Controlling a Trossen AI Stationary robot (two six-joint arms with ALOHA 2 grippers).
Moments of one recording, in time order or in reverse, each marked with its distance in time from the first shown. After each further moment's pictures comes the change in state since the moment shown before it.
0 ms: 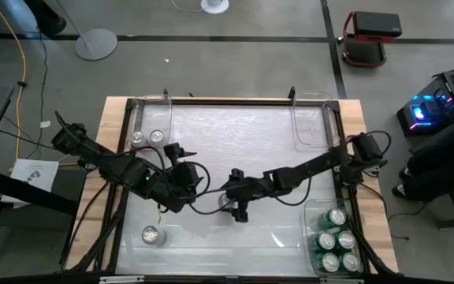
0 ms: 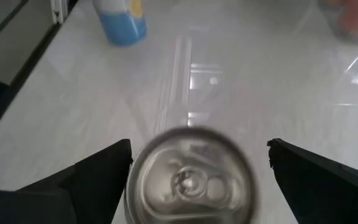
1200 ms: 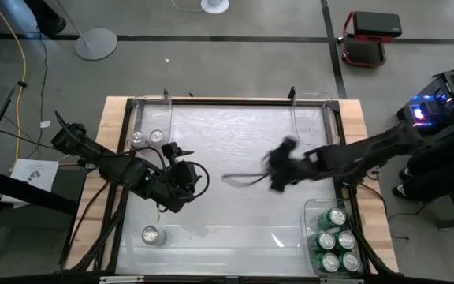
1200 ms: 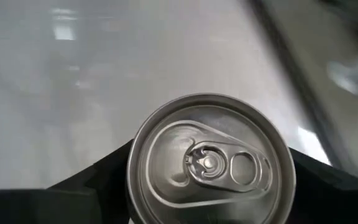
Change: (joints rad) left arm 0.000 -0.001 -0.012 -0.041 -0.016 -0.049; right arm 0.014 -0.538 -0.002 -0.921 0.500 0.196
